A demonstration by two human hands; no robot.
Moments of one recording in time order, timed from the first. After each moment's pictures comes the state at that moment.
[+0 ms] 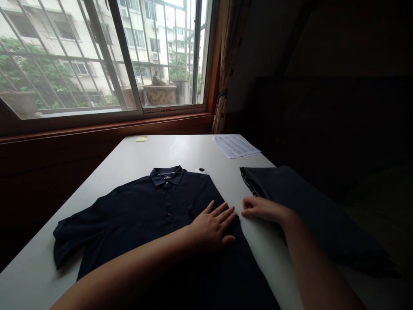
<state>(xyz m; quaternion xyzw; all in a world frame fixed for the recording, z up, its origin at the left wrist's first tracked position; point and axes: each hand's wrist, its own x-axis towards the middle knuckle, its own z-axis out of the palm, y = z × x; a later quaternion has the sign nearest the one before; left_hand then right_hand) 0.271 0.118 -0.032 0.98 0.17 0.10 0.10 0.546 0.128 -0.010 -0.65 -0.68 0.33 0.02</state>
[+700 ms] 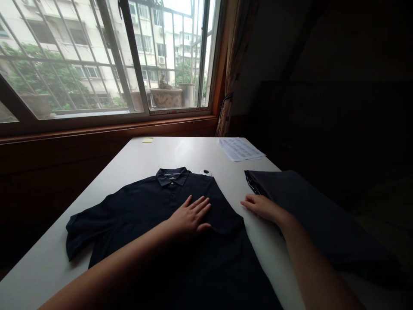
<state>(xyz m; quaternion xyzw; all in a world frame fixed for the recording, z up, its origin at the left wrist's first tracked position) 0.194 0.147 -0.043 0.96 0.25 0.10 0.05 0.542 0.141 -0.024 -0.69 -0.66 0.28 0.08</state>
